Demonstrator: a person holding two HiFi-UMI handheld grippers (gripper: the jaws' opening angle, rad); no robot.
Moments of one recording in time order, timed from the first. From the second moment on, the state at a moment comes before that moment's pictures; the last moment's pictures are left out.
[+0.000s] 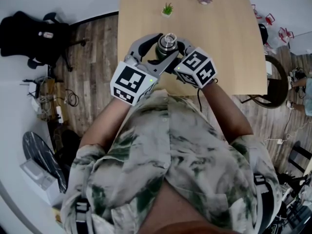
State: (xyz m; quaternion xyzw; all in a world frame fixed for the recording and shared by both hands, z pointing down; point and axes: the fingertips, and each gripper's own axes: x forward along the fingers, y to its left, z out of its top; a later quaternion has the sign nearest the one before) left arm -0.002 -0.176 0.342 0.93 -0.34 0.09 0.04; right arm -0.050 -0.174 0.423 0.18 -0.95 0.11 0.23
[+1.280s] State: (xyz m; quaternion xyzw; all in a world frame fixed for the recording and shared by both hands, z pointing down) left arm -0.008 -0.168 0.328 0.97 -0.21 0.07 0.03; right arm -0.038 -0.169 0.420 0.16 -0.96 0.11 0.21
